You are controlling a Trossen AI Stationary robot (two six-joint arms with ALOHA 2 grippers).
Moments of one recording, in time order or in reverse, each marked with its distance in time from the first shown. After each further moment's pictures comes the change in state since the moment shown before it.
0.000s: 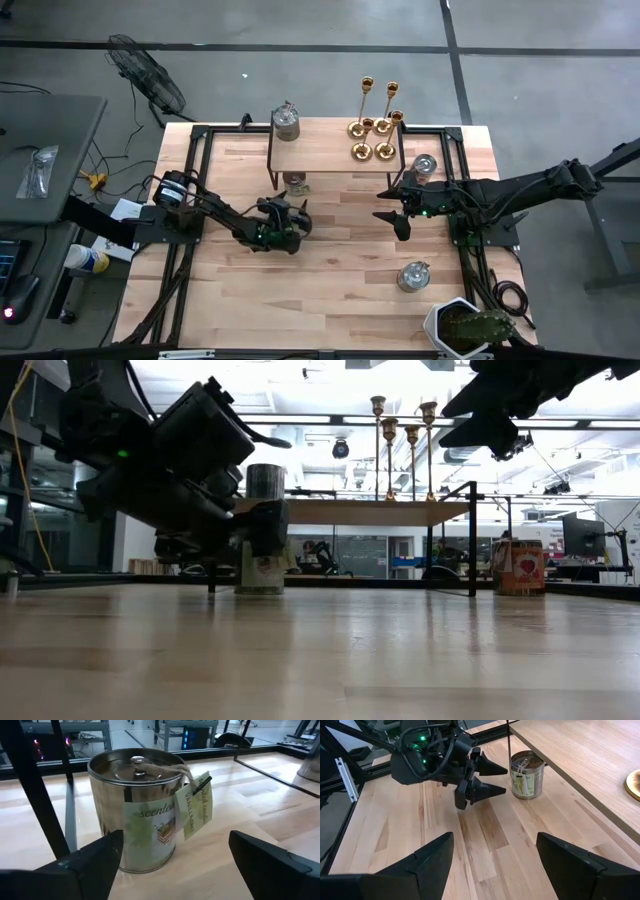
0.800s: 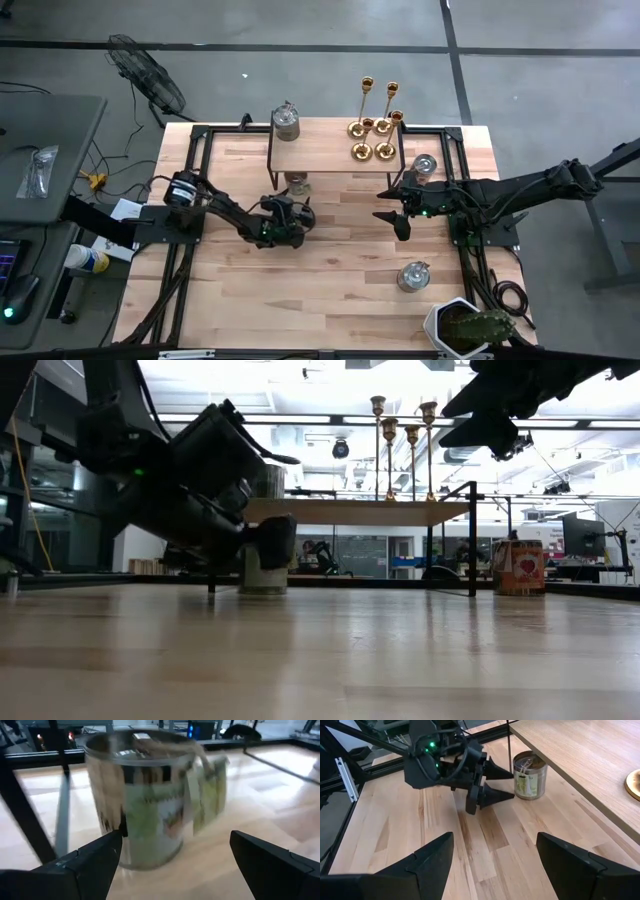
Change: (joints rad) left arm 0.055 0.070 0.015 0.080 0.040 0.034; right arm 0.000 0.000 0.000 0.000 0.000 0.000
